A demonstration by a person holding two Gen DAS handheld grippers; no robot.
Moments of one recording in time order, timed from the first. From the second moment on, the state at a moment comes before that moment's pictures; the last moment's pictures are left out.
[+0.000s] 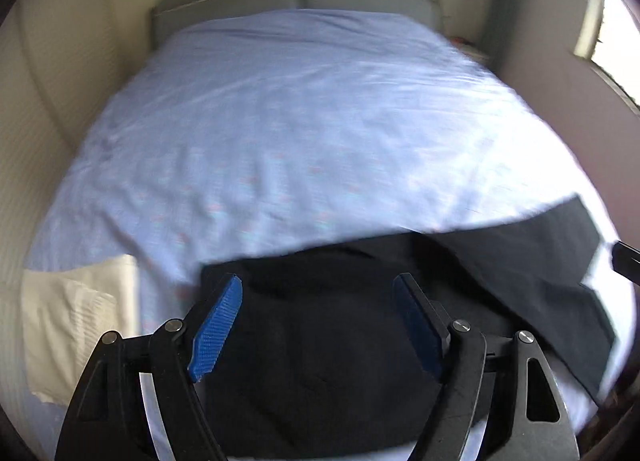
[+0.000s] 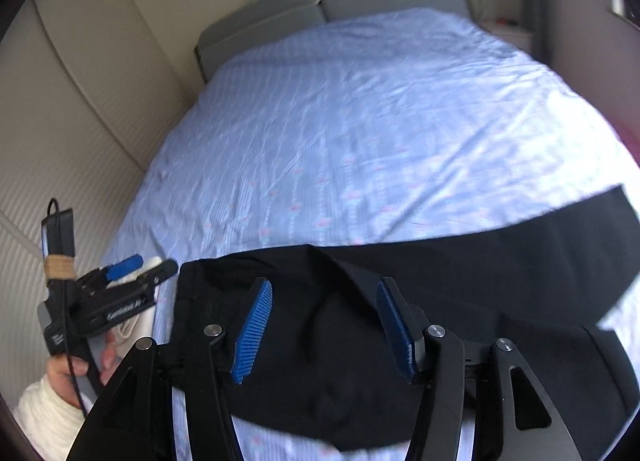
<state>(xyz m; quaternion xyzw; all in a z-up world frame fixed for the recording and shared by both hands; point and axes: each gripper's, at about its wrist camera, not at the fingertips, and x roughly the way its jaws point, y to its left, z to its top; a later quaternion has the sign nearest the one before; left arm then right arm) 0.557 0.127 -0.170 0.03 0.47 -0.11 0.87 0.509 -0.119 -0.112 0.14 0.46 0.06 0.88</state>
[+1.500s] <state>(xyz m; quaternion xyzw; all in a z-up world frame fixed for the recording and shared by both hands) 0.425 -0.268 -0.340 -0.03 0.69 -0.19 0.70 0.211 -0.481 -0.329 0.39 0.57 -0.23 0.68</state>
